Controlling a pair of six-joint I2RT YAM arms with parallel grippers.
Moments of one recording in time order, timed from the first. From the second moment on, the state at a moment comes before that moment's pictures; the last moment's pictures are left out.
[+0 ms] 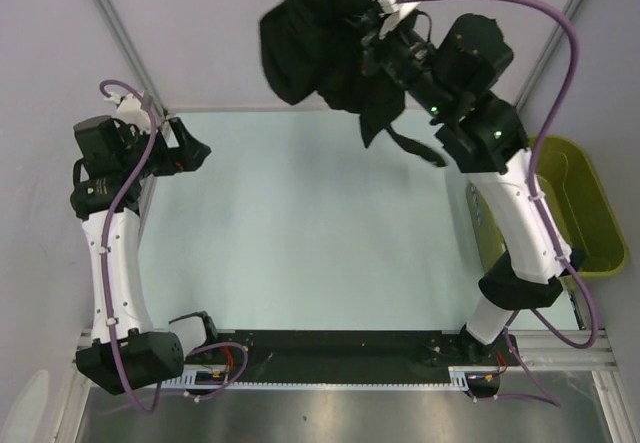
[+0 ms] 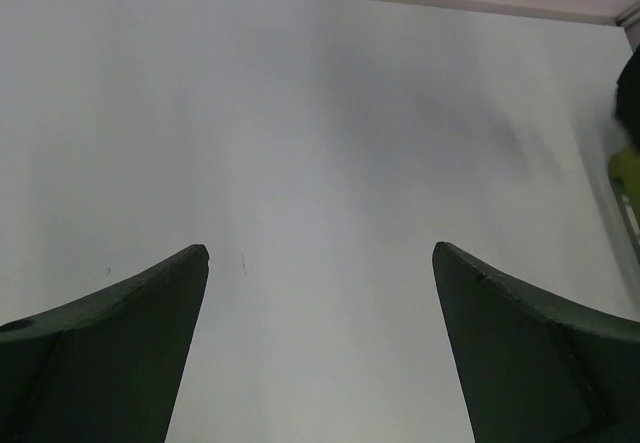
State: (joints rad) left arm 0.27 1.14 1.37 -0.70 0.55 -0.07; right arm 0.75 1.70 2.50 -0.50 0.00 -0.29
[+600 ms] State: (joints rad) left arm 0.42 1.18 1.31 -0.71 0.73 0.20; right arm 0.39 1.41 1.28 -0.40 -0.18 0.10
